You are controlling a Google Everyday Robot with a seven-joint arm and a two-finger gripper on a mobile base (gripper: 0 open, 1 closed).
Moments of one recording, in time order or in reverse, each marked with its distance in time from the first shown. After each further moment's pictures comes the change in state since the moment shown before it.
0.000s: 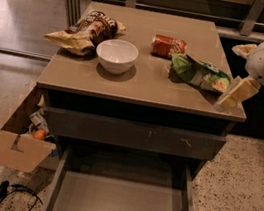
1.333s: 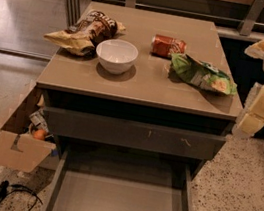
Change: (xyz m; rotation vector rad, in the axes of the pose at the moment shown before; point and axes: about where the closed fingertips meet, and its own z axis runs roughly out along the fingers) arm -0.047 0.105 -0.104 -0.088 0.315 -0.028
